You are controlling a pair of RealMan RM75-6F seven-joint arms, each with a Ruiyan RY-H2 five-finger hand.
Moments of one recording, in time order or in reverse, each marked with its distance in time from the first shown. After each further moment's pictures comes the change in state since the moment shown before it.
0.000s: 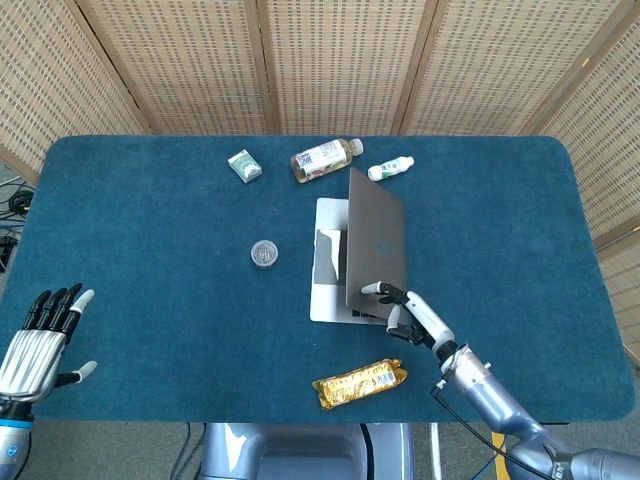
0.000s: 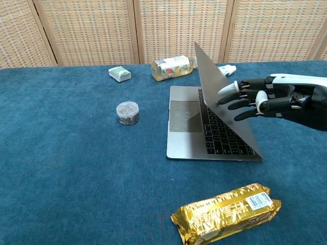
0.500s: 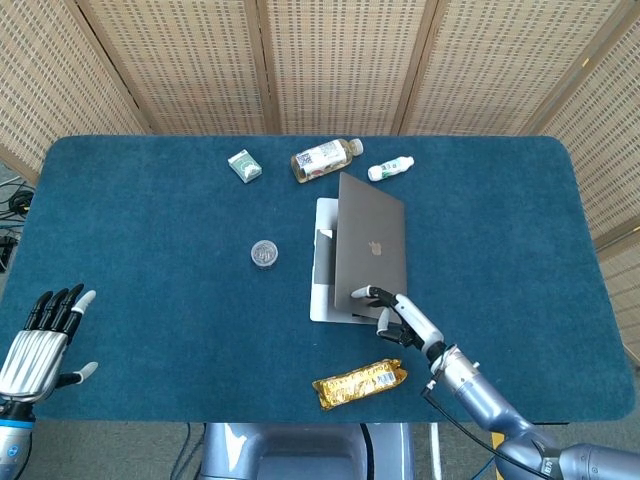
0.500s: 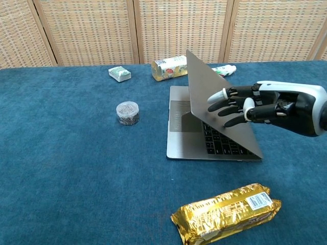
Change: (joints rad) left arm -0.002 -0.001 0.004 -0.001 0.001 -0.007 0.001; right arm 0.024 -0.045 0.008 0.012 0.040 -0.032 -0.048
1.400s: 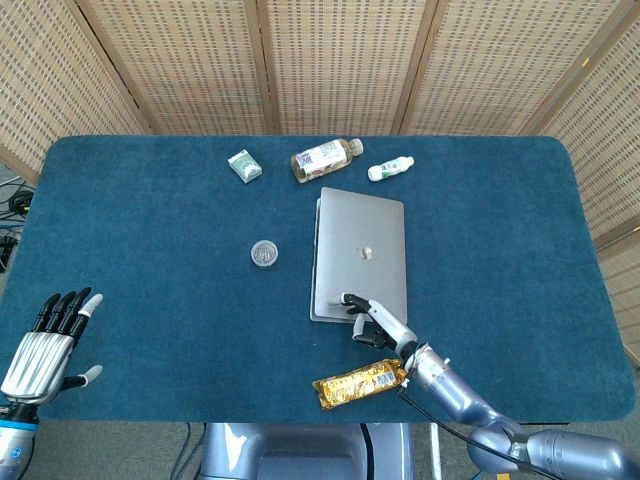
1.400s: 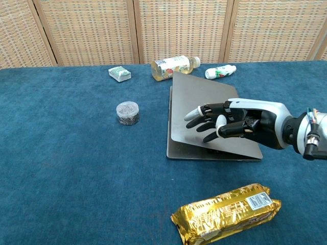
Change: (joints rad) left arm -0.003 -0.002 0.012 0.000 0.018 -0.007 -0.007; right arm 0.064 -0.128 0.014 0.083 0.079 -0.074 -0.082
